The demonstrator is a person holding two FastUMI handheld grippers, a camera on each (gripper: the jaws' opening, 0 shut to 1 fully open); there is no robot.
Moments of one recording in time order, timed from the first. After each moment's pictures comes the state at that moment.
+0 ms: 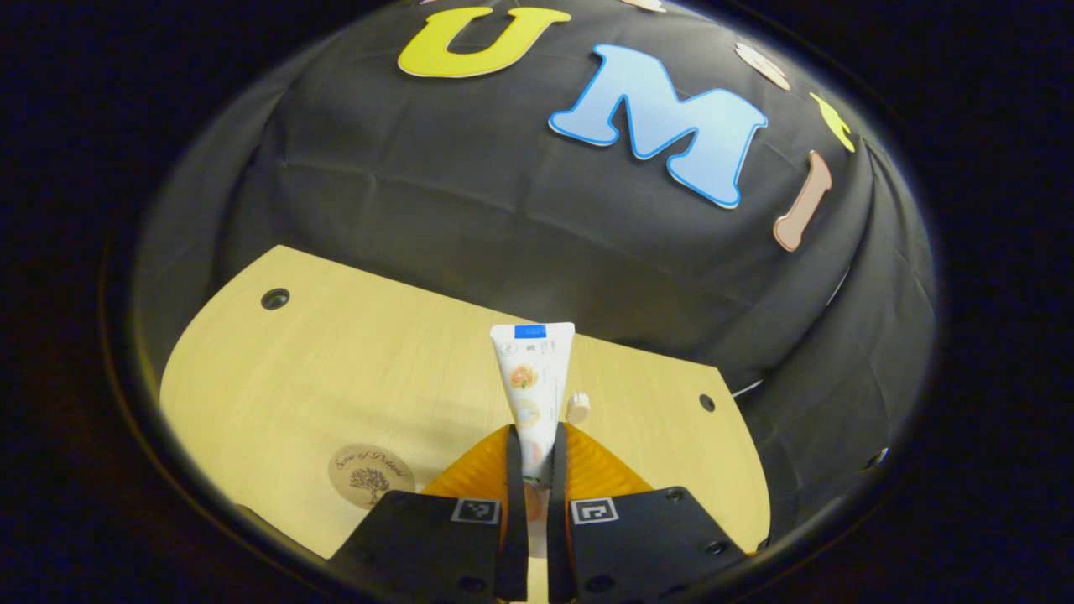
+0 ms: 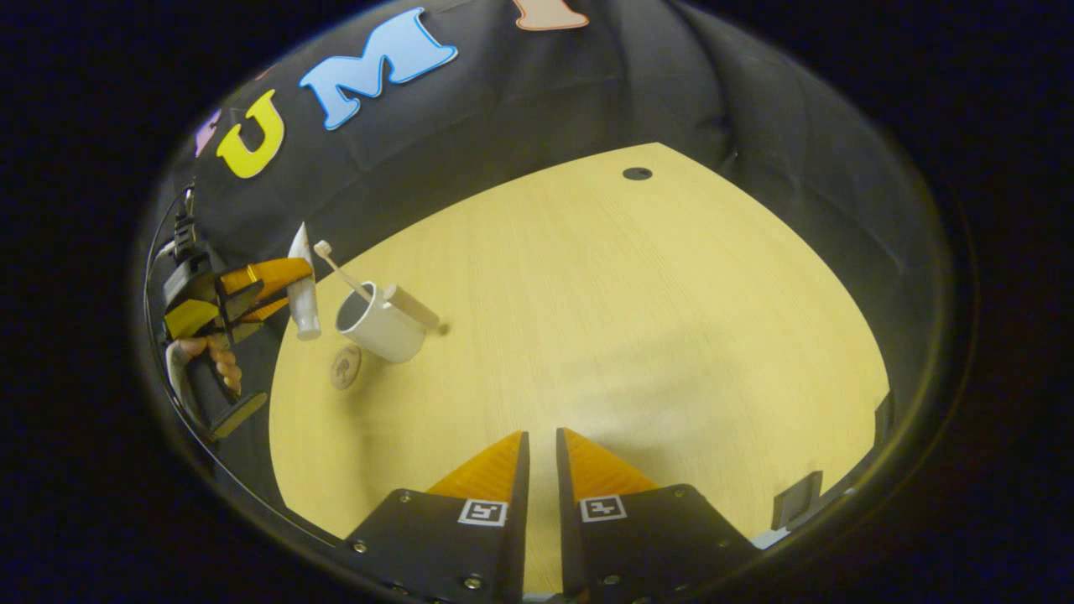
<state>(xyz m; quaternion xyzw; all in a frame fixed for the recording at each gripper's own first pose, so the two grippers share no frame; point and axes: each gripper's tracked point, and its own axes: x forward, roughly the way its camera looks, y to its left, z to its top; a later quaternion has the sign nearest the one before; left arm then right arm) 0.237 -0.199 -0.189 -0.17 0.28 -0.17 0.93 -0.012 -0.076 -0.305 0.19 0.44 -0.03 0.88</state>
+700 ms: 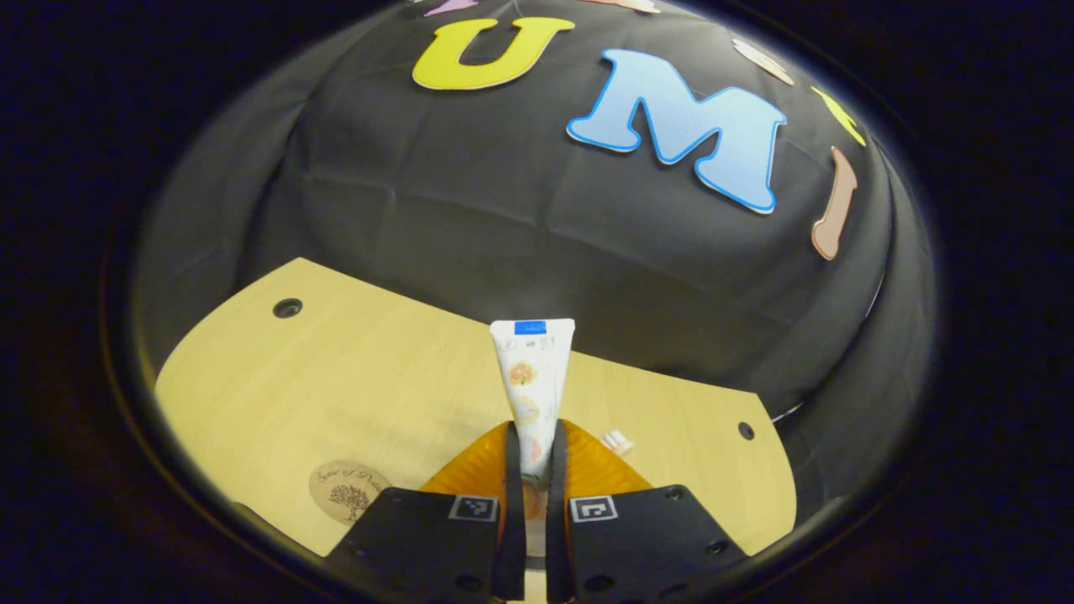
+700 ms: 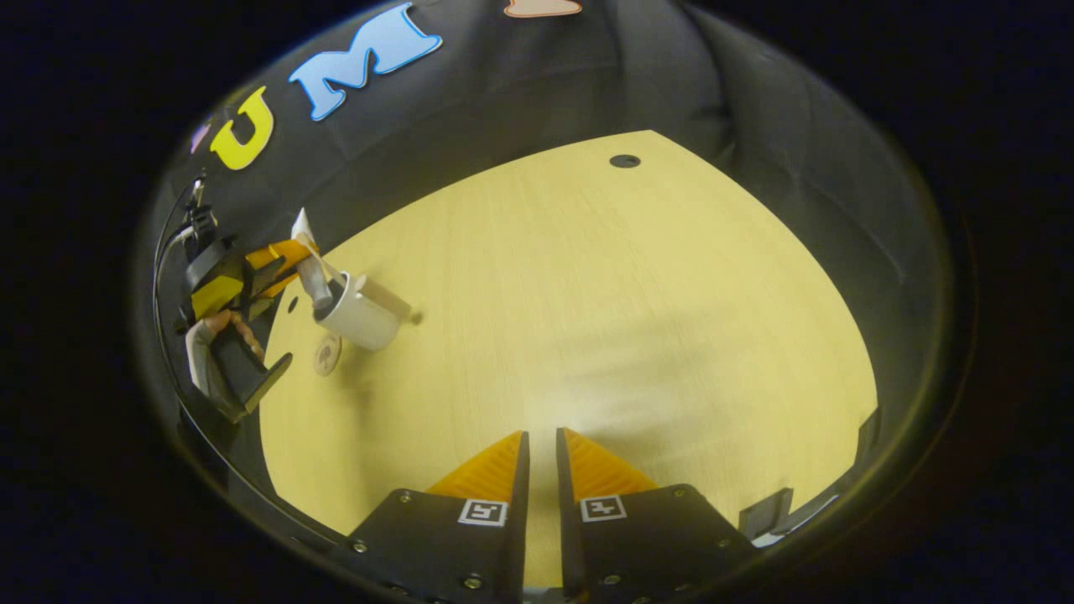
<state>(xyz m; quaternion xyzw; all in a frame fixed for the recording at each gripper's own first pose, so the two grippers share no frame) 0.268 -0.215 -0.224 -0.13 0.25 -0.10 0.95 -0.015 -0.106 -0.312 0.18 0.47 -0.02 0.87</state>
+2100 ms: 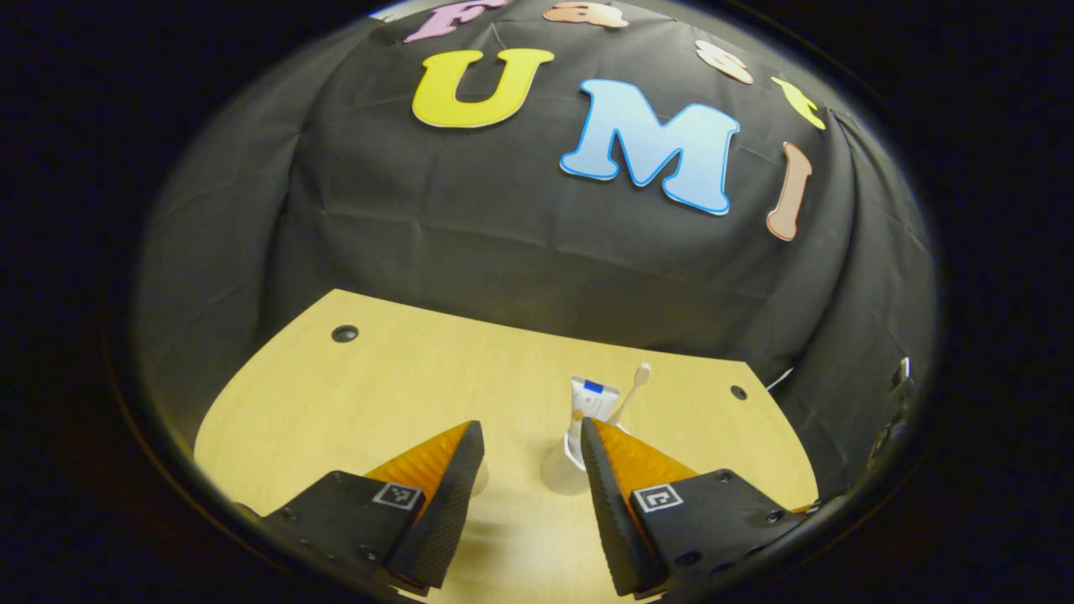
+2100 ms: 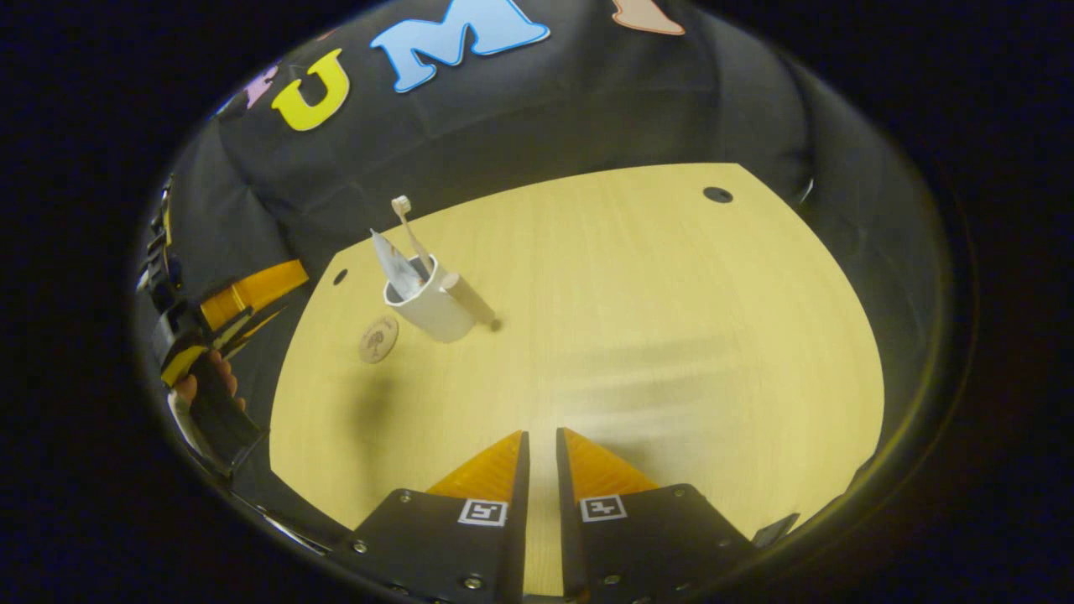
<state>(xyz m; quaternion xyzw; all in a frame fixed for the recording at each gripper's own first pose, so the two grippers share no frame) 0.157 -0.120 -0.173 -0.09 0.23 -0.13 0.96 0.026 -0.030 -0.285 0.12 0.44 0.07 0.89</state>
